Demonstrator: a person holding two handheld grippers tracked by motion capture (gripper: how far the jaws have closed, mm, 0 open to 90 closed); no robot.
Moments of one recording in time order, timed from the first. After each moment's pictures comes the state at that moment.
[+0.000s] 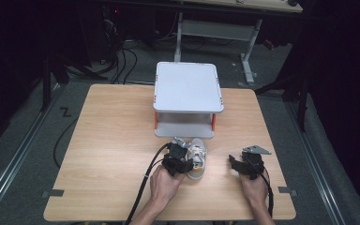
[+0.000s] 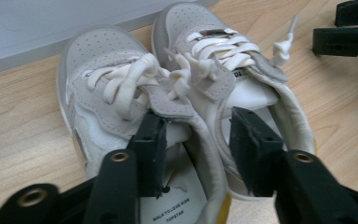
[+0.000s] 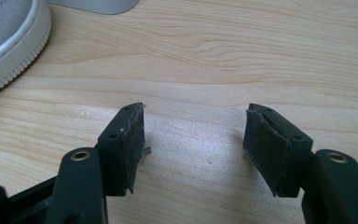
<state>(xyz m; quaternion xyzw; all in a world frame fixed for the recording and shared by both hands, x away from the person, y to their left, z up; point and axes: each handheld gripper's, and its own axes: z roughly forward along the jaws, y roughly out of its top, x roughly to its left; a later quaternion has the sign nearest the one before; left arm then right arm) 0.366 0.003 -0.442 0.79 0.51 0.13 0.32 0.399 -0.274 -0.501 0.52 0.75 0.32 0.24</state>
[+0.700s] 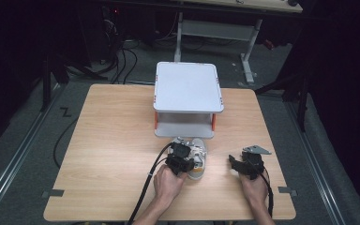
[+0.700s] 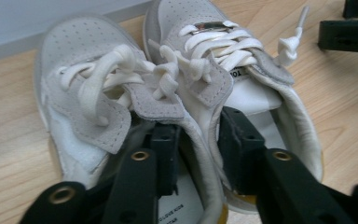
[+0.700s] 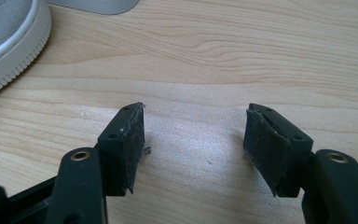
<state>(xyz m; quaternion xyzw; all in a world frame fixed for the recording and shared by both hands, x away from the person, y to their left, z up) 0.376 -0.005 -0.449 0.79 0.52 0.11 0.30 0.399 -0.274 -0.501 0.52 0.75 0.32 0.24</state>
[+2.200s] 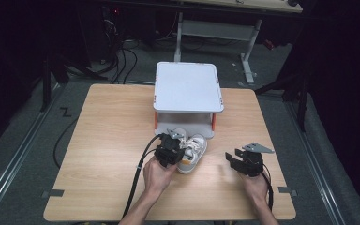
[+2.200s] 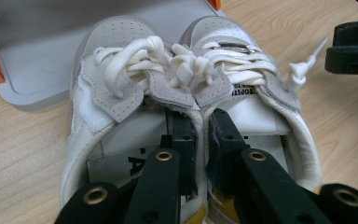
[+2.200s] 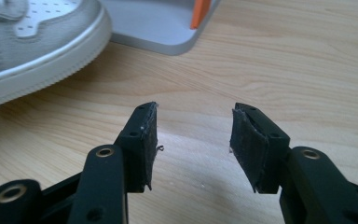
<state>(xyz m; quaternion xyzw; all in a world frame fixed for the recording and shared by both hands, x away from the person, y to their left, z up) 0.386 0.033 -0.424 0.78 0.49 0.13 0.35 0.390 -0.262 -0.471 0.48 0.76 0.38 0.20</state>
